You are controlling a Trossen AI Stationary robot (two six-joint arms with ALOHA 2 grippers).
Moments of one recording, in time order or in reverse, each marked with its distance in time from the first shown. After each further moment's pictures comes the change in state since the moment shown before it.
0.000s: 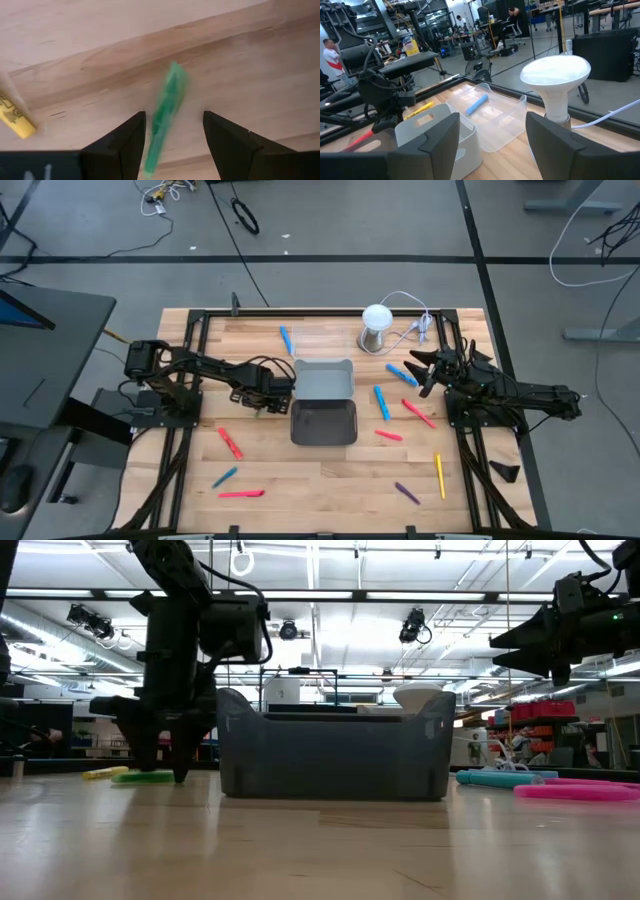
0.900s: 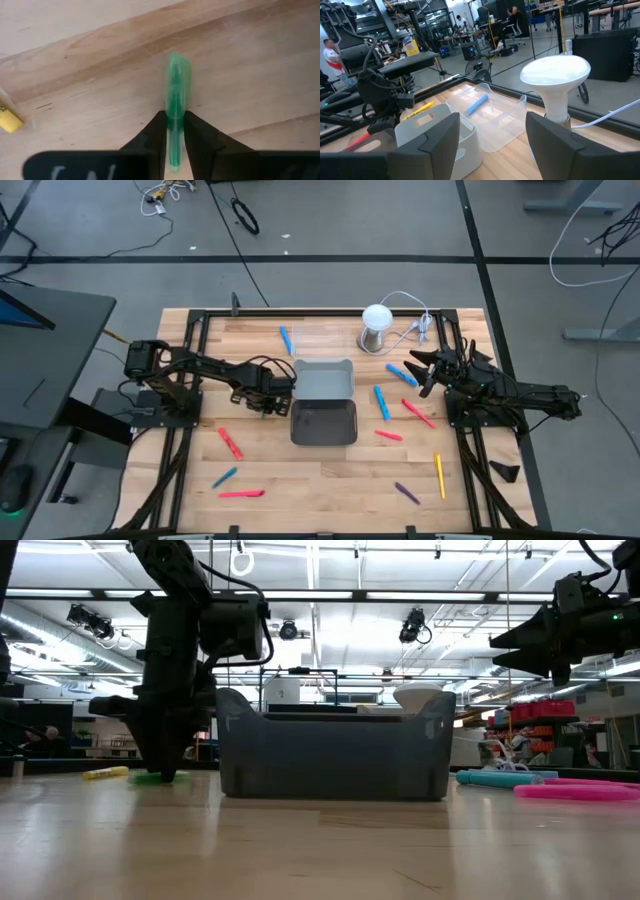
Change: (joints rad) left arm 0.000 0.000 0.000 0.007 0.059 0.027; right arm 0.000 0.000 0.000 0.000 0.000 0.000
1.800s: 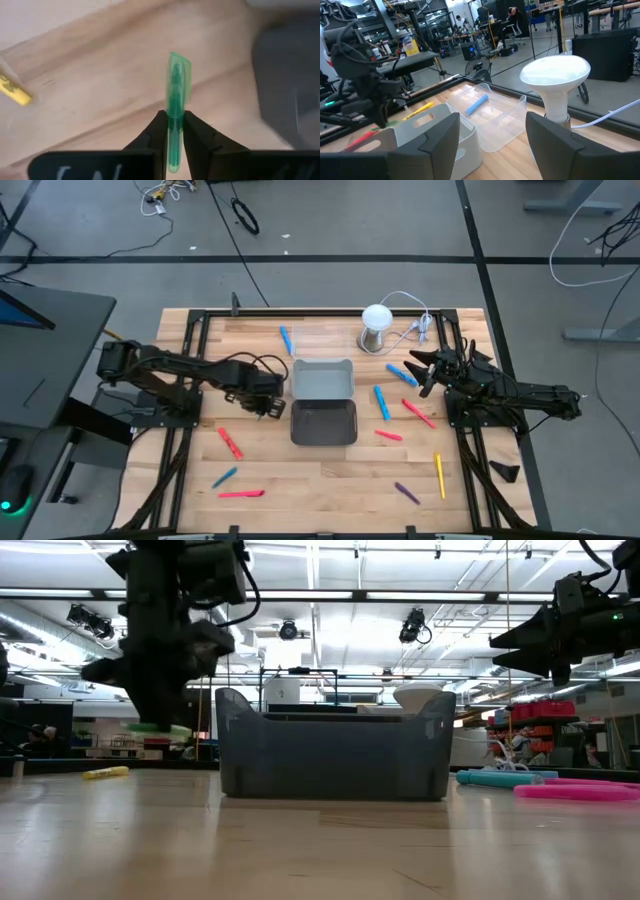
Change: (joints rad) left arm -0.047 -0.218 0.001 -0.074 0.045 0.076; right arm 0.000 0.000 0.000 0.000 0.000 0.000
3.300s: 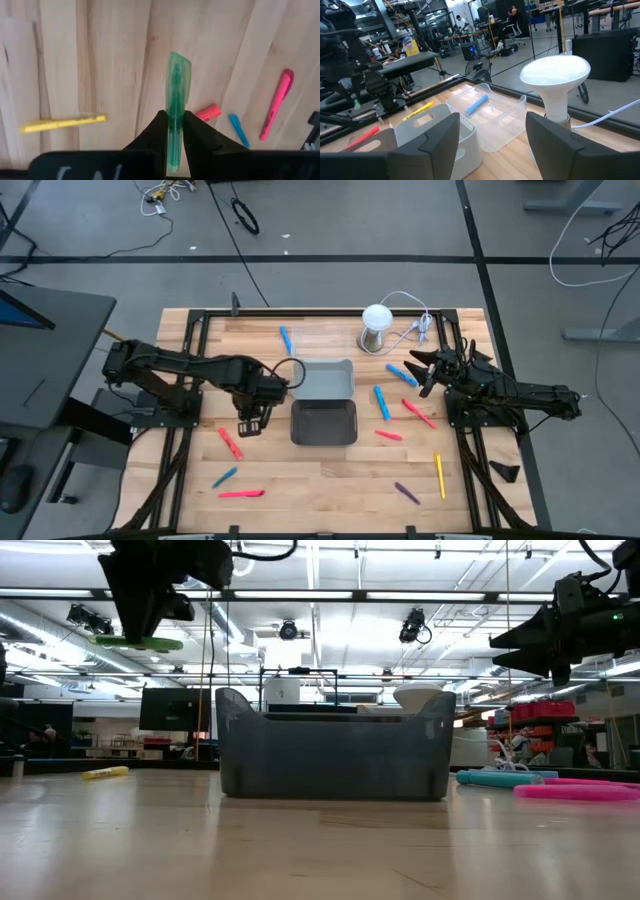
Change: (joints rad) left arm -0.110 0.071 0.423 -0.522 -0.003 0.914; right arm 0.000 0.000 0.000 0.000 0.000 0.000
